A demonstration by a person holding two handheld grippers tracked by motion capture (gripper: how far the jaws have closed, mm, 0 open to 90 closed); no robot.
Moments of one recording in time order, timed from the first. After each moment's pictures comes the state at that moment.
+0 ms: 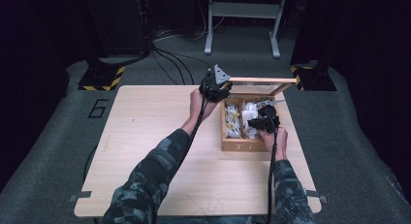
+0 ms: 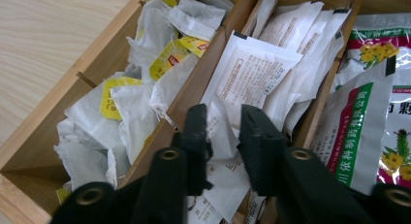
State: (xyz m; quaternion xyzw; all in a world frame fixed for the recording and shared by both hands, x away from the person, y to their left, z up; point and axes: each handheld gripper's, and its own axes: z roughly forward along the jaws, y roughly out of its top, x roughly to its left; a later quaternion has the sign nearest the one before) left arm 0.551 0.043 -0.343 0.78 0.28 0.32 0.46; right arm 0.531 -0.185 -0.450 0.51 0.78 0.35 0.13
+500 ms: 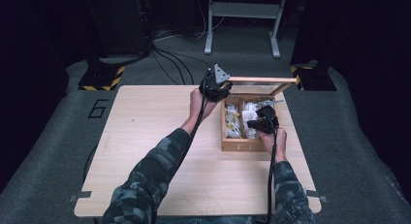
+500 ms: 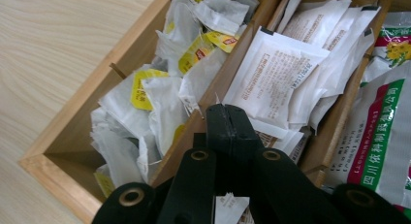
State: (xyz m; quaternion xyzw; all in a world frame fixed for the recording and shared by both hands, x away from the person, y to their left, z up) left arm 0.553 0.044 -0.342 0.78 0.28 0.31 0.46; right arm 0.522 -0.177 -0.441 0.50 0.78 0.35 0.13
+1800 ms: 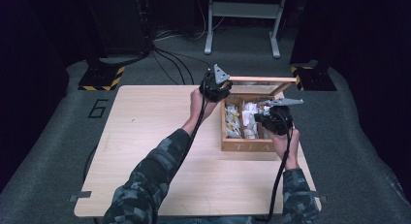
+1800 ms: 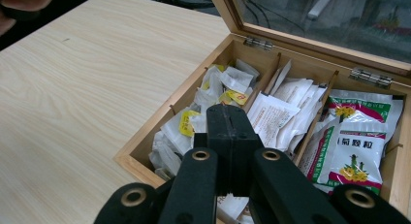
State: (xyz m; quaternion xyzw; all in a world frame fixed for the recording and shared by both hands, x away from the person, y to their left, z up) left arm 0.552 0.043 -0.343 0.78 0.29 0.32 0.46; right arm 0.465 -0.192 -0.376 0.44 0.77 0.42 0.19
